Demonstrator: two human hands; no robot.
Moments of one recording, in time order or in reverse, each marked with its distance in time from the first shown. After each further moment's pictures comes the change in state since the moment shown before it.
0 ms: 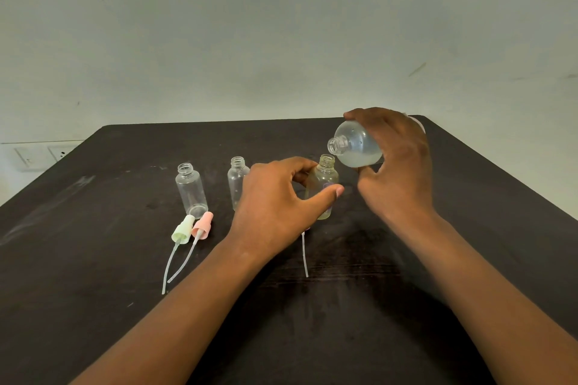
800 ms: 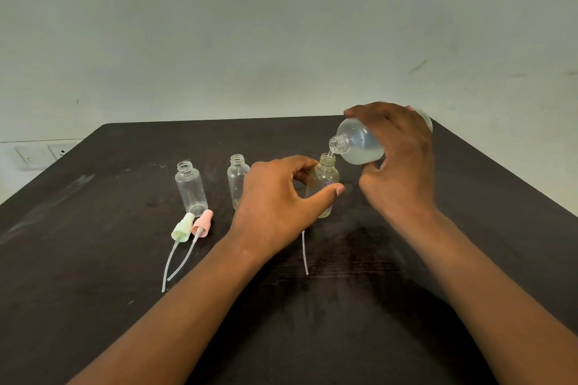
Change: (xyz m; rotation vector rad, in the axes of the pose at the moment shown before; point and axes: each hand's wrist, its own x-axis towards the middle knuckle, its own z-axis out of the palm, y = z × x) left_hand -0.001 -0.001 0.001 -0.016 -0.018 -0.002; right_hand 0.002 -0.007 -0.006 -0.035 -0.016 0.029
